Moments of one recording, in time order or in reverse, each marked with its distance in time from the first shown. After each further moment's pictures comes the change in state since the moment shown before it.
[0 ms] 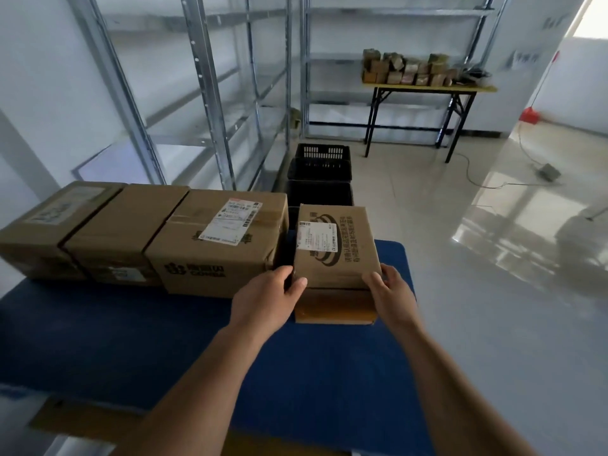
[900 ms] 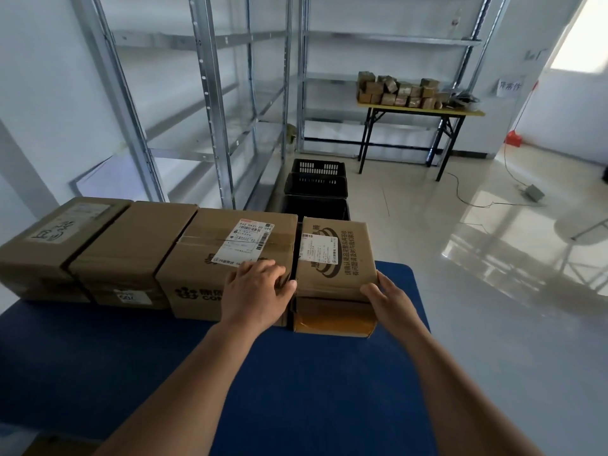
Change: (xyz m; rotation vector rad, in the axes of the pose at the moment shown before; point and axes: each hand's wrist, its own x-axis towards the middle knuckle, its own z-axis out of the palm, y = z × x) left_hand 0.046 -0.046 -0.021 0.209 0.120 0.110; right_hand 0.019 -0.036 0.017 -0.154 -0.146 -0.055
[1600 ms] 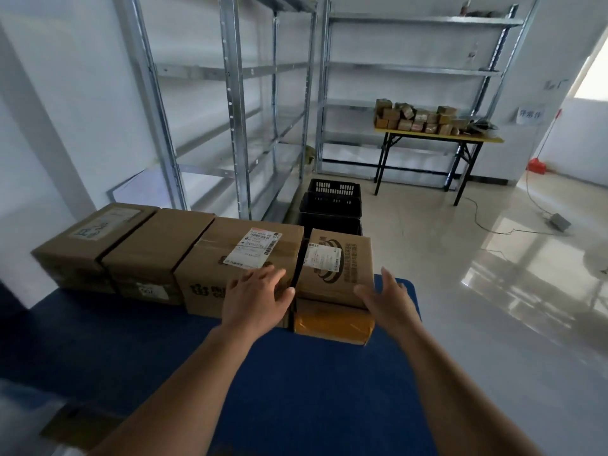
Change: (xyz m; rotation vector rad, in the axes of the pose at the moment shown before) left_hand -0.025 0.012 -0.018 -0.029 0.031 -0.065; right_hand -0.007 -0.024 -0.016 -0.215 0.121 0.040
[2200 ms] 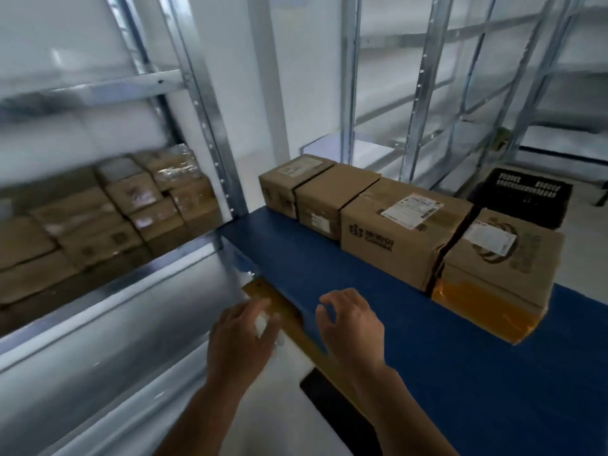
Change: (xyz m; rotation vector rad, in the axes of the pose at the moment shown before) left_hand -0.261 -0.060 -0.047 -0.090 0.347 -0.736; right_hand -0.190 -0.075 0.139 0.007 -0.251 -0.815
